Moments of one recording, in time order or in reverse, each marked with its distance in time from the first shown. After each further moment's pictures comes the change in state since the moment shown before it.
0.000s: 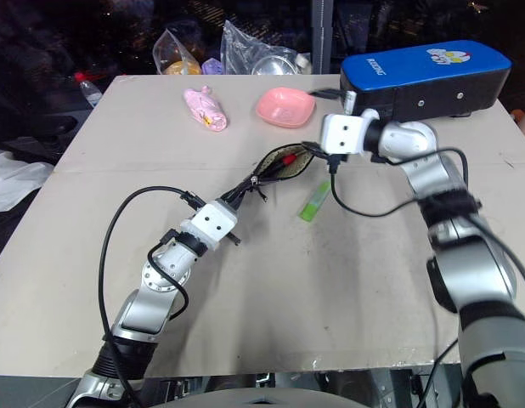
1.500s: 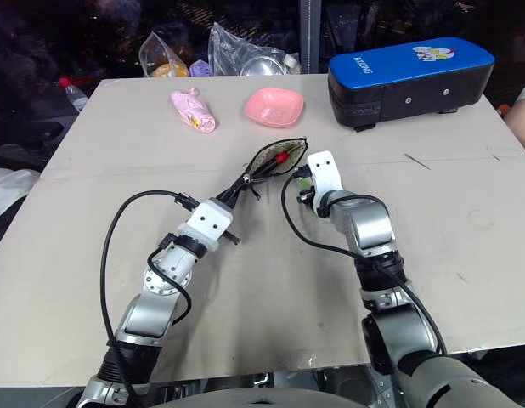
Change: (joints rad) left arm 0.025 -0.045 0.017 -0.003 0.003 0.022 0.043; right arm 0.269 0.437 -0.142 -0.563 0.190 1.468 -0.564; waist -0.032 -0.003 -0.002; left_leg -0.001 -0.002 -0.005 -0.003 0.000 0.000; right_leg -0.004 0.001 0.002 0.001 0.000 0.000
